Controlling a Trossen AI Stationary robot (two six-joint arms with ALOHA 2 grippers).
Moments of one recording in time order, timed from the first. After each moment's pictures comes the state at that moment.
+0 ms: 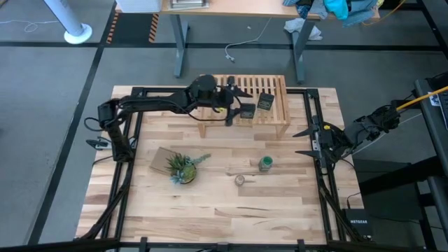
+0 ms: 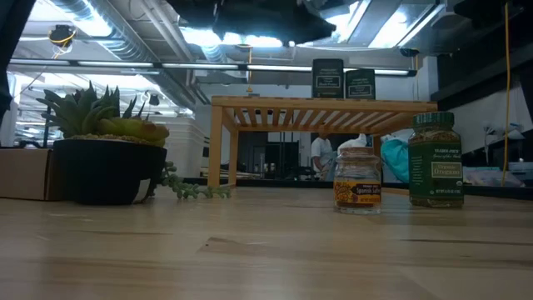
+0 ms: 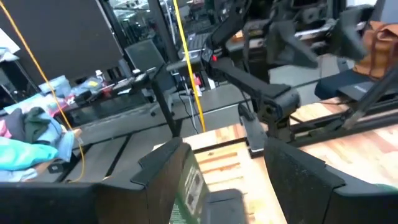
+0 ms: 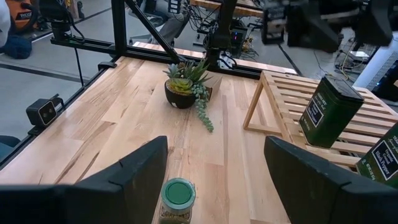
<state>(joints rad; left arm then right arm) 0.32 1.76 1.39 0.30 0.29 0.35 0.52 0.30 0.66 -0.66 0.43 0.00</state>
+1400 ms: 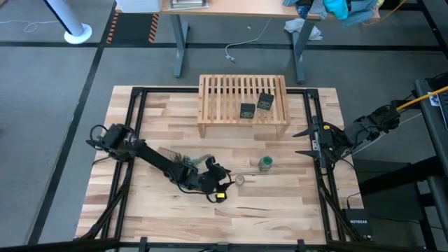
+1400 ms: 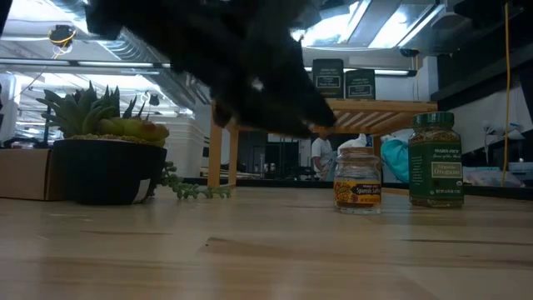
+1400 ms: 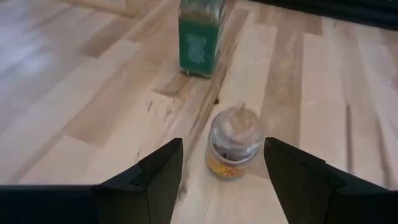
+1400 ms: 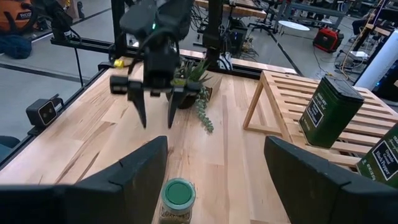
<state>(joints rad) -0.39 1.91 1.06 0.27 -0.59 -0.47 0.52 0.30 0.66 -0.65 0.43 0.00</state>
